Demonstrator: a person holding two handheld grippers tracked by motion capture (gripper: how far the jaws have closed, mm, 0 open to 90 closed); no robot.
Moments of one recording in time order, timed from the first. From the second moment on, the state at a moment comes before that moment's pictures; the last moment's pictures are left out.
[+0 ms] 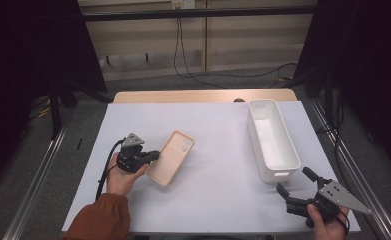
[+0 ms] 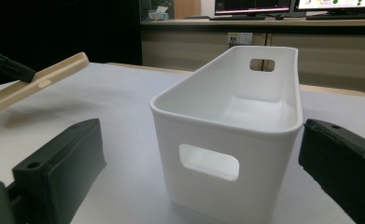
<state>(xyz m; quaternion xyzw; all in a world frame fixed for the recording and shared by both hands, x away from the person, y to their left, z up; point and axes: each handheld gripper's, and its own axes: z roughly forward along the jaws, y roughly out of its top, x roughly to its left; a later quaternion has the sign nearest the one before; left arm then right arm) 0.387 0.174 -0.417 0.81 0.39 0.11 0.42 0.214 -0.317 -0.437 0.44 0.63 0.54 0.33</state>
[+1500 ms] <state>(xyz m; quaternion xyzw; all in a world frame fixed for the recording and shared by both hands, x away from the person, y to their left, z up) 0.353 0.170 -0.400 0.75 0.36 0.15 0.53 0.215 -0.310 -0.433 0.44 0.62 0.56 0.32</state>
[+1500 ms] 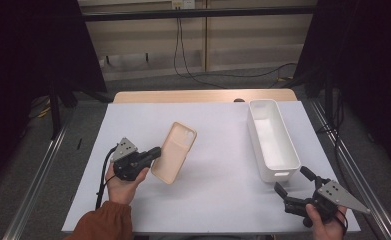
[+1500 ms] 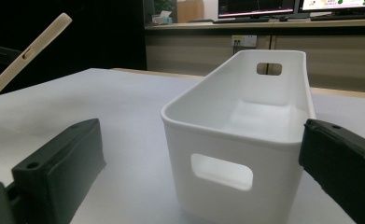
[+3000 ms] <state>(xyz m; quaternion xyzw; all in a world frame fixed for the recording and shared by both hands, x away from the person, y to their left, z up) 0.348 0.096 -0.386 0.76 0.29 0.14 0.57 0.267 -0.239 -0.385 0.36 0.66 0.61 0.25</state>
